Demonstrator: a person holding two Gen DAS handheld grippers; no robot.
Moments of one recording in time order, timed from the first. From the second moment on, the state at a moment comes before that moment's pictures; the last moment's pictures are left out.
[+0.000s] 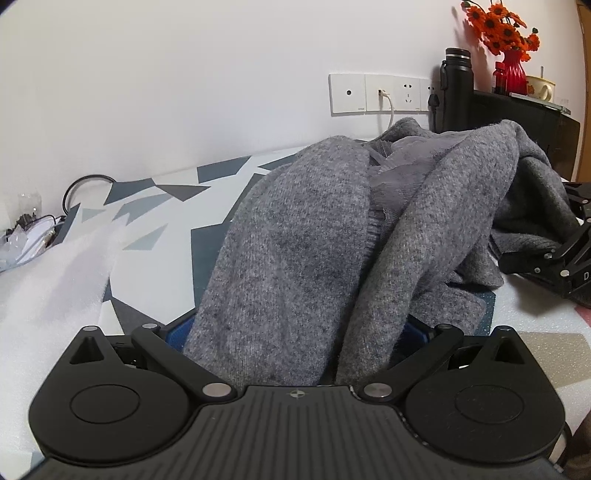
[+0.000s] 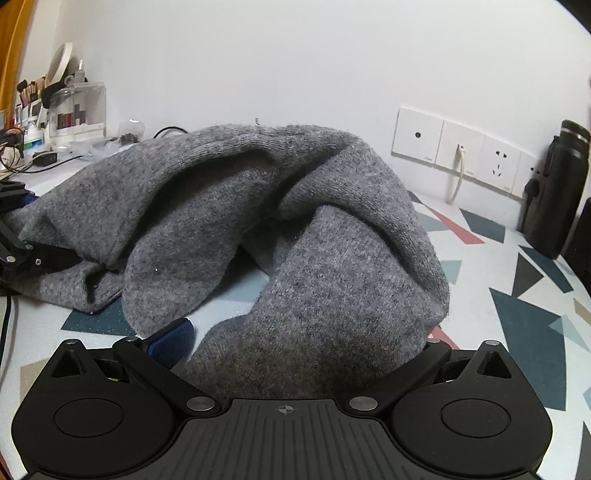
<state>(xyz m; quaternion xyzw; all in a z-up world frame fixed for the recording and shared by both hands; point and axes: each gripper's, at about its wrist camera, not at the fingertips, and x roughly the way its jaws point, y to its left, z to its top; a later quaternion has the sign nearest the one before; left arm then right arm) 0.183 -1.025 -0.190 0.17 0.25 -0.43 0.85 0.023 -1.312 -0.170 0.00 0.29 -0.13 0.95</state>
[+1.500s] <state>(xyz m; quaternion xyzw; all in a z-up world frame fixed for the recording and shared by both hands) 0.188 -1.034 -0.177 0.18 0.36 -0.49 0.78 -0.011 -1.349 -0.128 0.09 0.29 -0.06 0.95</state>
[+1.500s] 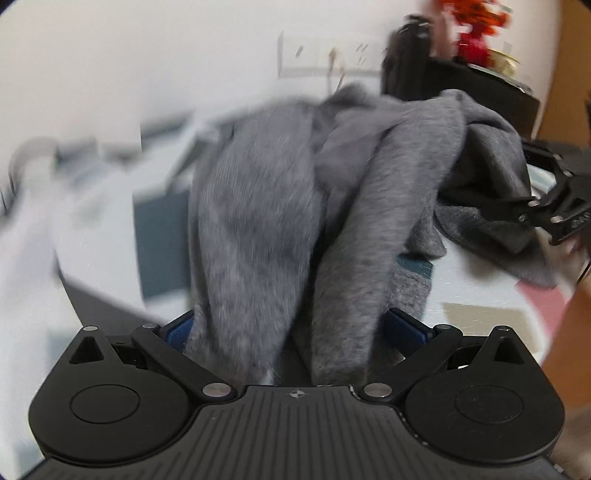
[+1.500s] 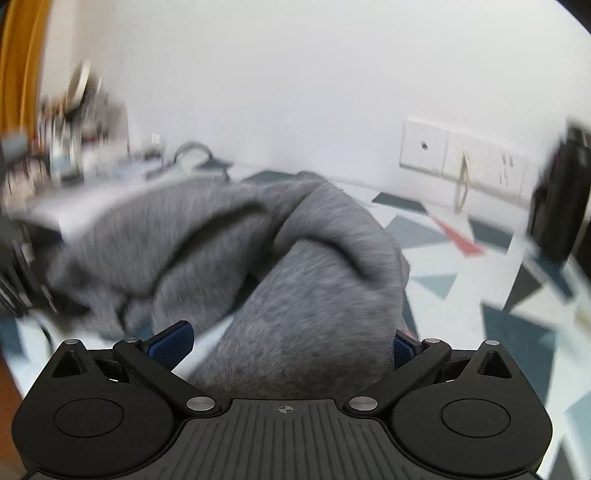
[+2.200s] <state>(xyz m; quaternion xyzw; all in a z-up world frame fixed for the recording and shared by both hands) 0.178 -1.041 -0.178 0.17 0.37 -0.45 0.80 0.009 -1.374 -0.152 0.14 0.37 -0.09 0.91</state>
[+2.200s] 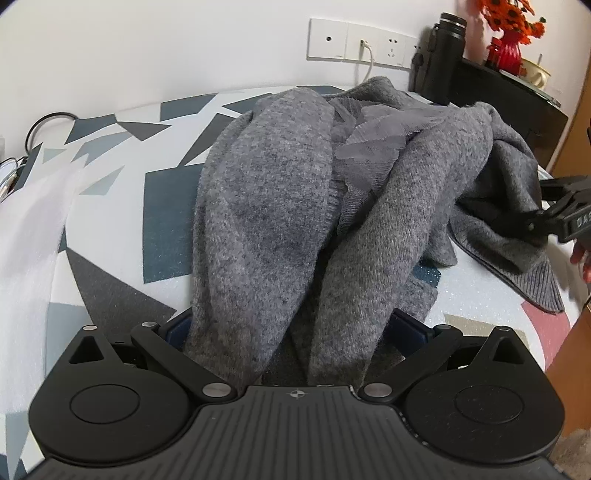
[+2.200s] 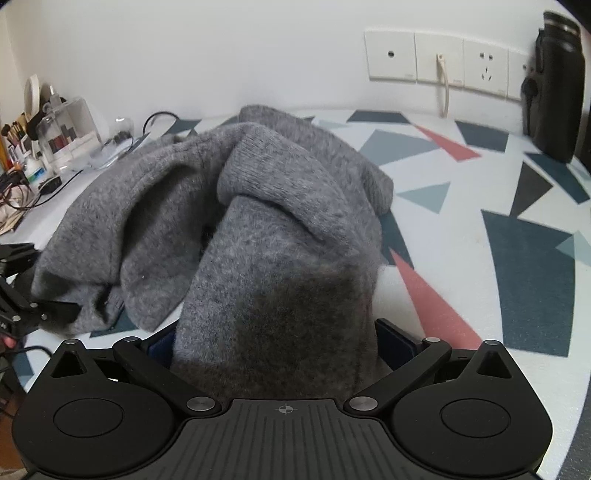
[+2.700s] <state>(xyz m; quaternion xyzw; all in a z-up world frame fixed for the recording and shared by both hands) 0.181 -1.053 -0.175 0.17 0.40 -0.41 0.80 0.017 -1.363 -0.154 0.13 0.38 -0.14 0.91</state>
